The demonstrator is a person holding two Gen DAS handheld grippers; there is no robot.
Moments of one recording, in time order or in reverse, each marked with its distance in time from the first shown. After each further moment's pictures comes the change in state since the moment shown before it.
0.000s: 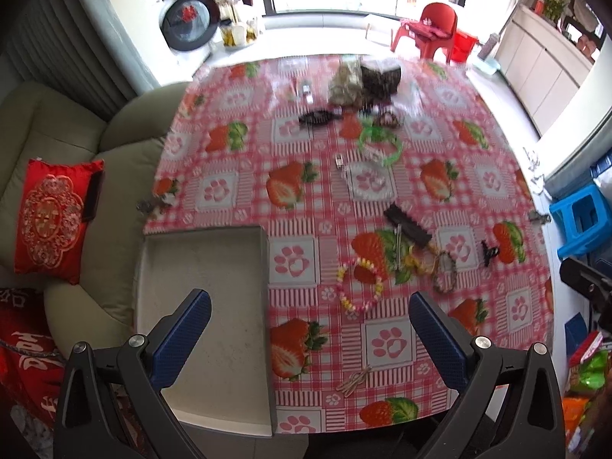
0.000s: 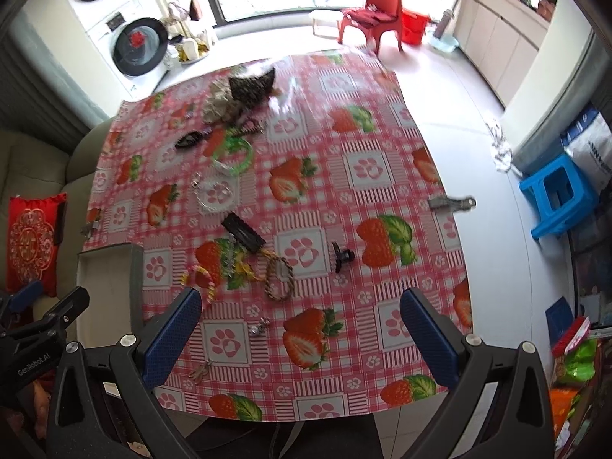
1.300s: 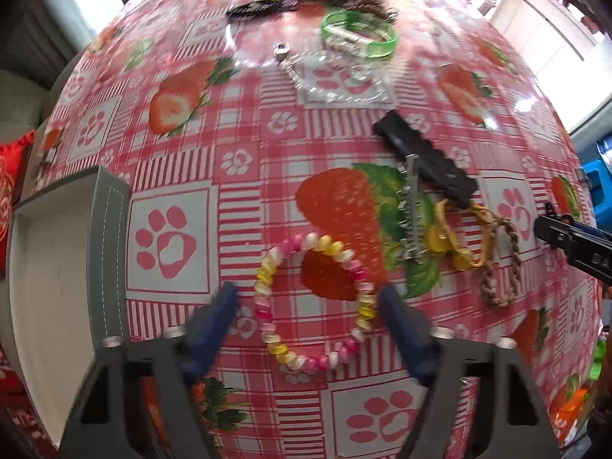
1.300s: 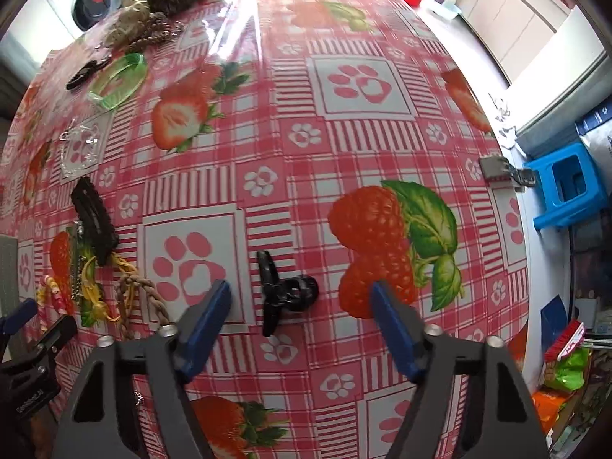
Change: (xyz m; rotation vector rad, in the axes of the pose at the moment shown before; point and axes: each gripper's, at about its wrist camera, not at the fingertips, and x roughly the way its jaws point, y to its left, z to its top) left arm 0.181 -0.057 -0.020 0.035 0.103 -0.069; right arm 0.220 -0.055 0.022 -0.030 0.132 -0.077
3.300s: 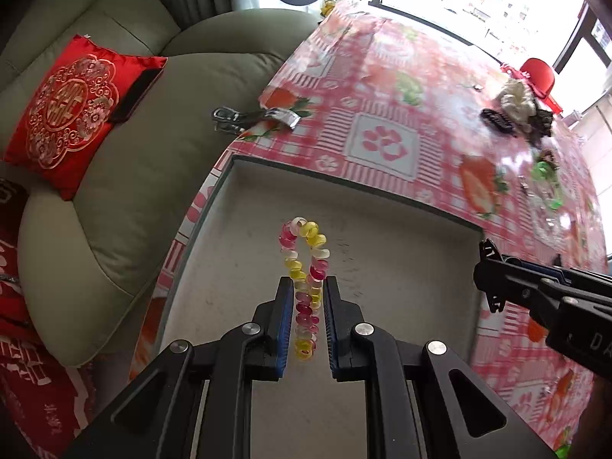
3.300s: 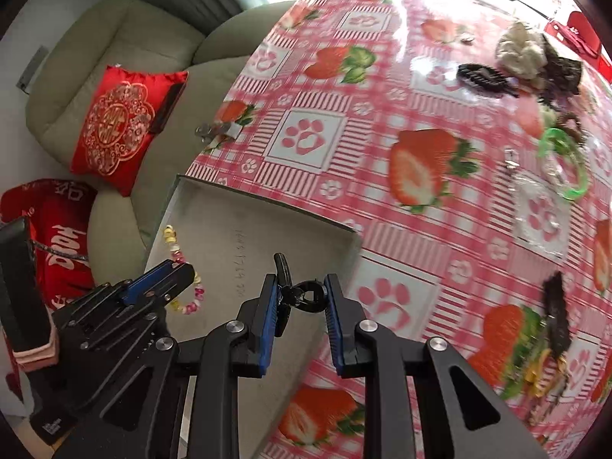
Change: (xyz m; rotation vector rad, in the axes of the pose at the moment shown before) left arm -0.051 0.245 -0.030 -0.382 -0.110 0.125; right arm -0.100 0.299 -0.004 -0.472 0.076 0.645
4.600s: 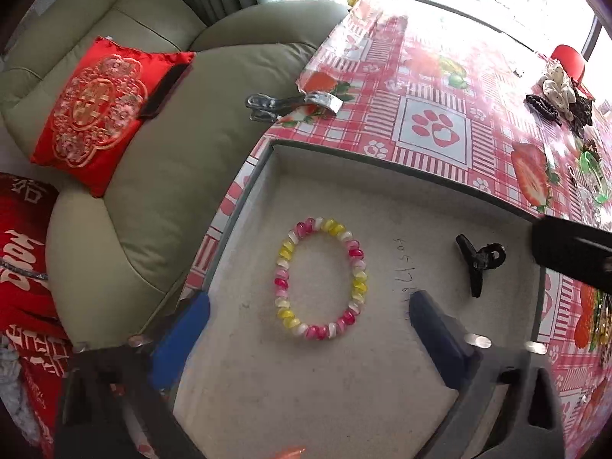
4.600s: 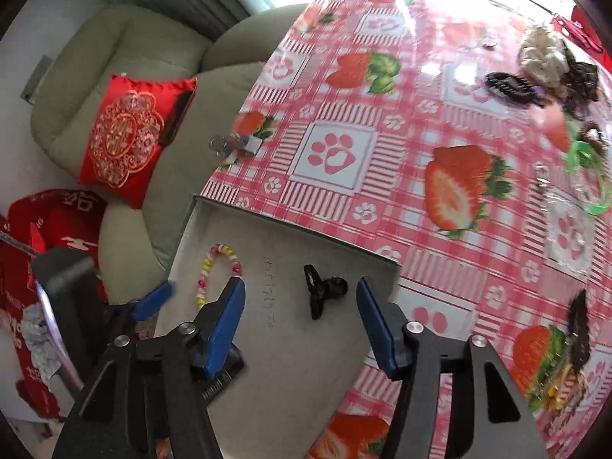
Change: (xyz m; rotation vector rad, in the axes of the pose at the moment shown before) left arm 0.011 0.004 -0.005 0.007 -0.008 0.144; right arm 0.004 0.014 0.014 0.028 -0.032 0.037
